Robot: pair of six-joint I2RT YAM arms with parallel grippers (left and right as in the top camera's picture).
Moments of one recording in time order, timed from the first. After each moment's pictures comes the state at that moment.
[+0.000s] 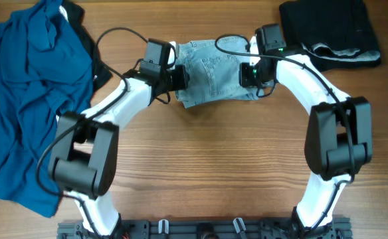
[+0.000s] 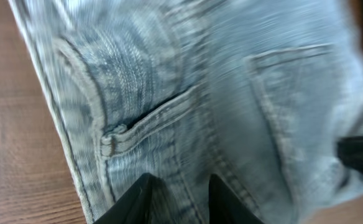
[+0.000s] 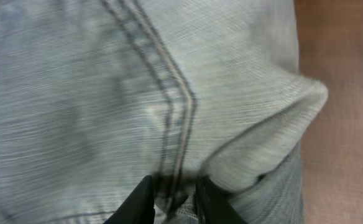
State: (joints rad) left arm -0.34 1.95 1.24 -0.25 0.26 -0.45; right arm 0.20 2.05 1.47 -0.72 -0.16 0.20
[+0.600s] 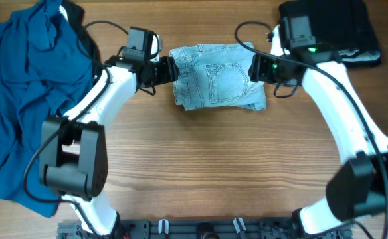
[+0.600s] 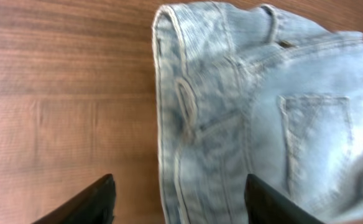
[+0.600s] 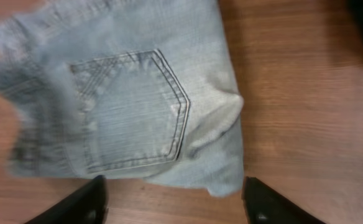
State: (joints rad) left arm -0.25 1.91 1.36 -0.49 0.27 -0.42; right arm 0.16 1.72 1.47 -0.90 -0.12 0.27
